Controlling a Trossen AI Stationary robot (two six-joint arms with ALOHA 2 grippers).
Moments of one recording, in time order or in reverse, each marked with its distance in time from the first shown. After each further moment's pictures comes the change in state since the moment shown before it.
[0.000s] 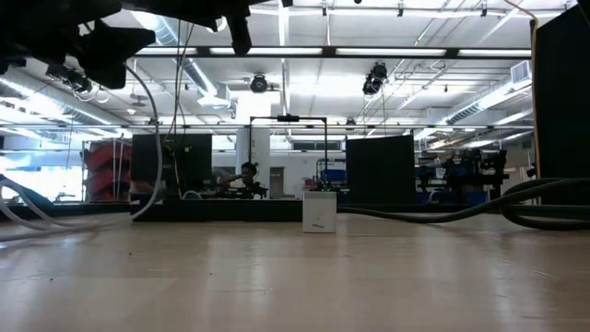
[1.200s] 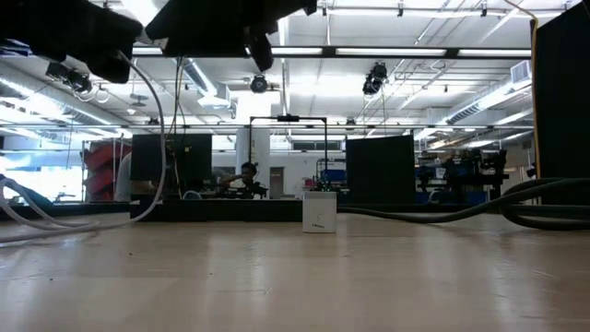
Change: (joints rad) left arm 0.000 -0.001 0.140 -0.359 -0.010 -0.049; right arm 0.012 -0.047 -0.003 -0.293 -0.027 0.058
